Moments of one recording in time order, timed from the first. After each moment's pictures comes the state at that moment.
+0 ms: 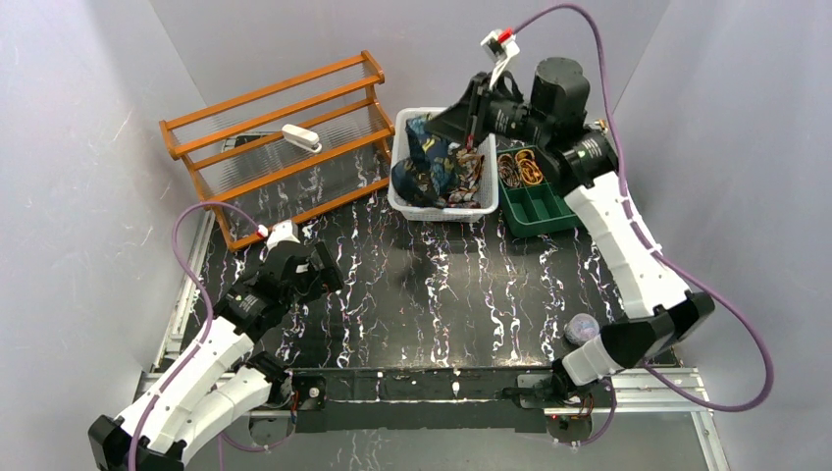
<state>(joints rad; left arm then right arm) -0.54 0.75 0.68 -0.75 -0.28 -0.74 0.48 1.52 1.87 -0.42 -0.63 0.38</state>
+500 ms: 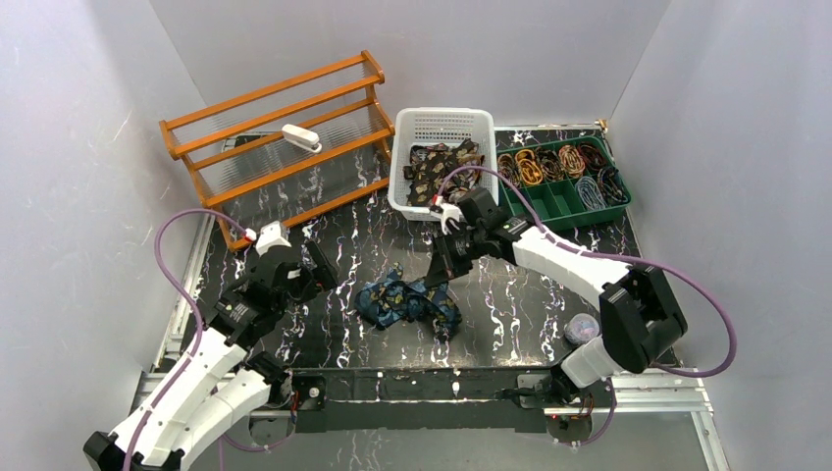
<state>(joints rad) -0.54 0.66 0.68 -0.77 -0.34 -0.79 0.67 1.47 1.01 -0.42 -0.69 0.39</state>
